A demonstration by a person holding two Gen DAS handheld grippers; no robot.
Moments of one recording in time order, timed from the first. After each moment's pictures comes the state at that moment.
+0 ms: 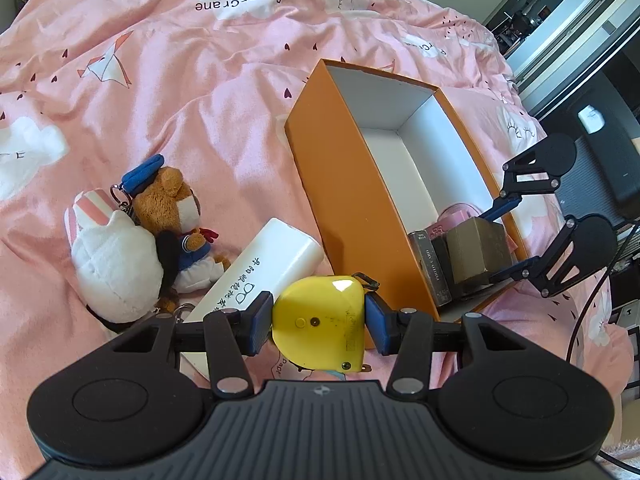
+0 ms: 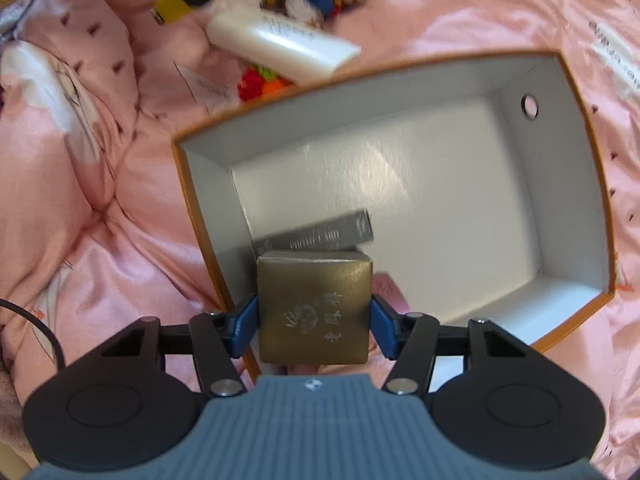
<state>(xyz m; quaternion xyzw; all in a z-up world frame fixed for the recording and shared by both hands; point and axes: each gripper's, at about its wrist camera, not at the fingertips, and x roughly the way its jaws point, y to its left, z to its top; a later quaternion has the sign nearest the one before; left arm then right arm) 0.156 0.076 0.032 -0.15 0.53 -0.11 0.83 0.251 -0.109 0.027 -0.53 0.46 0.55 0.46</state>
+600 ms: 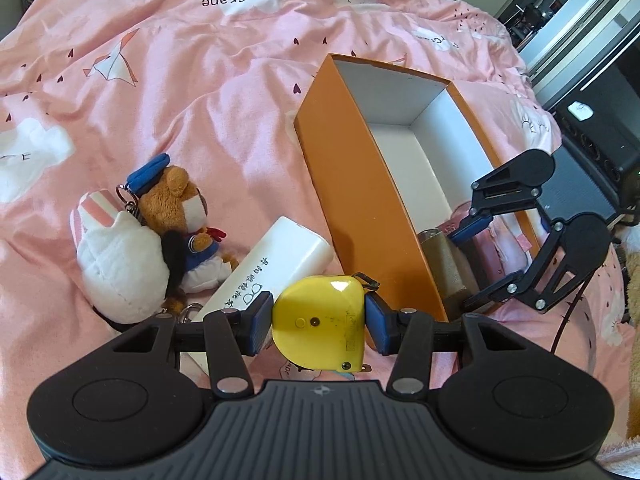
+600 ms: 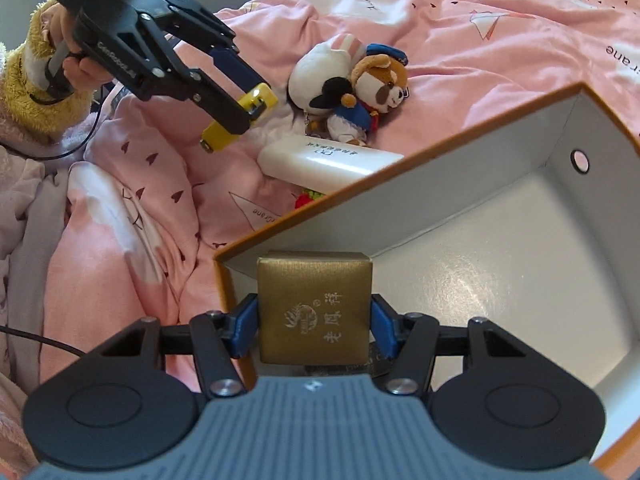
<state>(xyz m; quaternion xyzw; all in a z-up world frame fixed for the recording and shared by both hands) 0.163 0.068 0.031 -0.13 0.54 -0.09 0.82 0.275 -0.122 -0.002 -0.30 0.45 0.69 0.49</state>
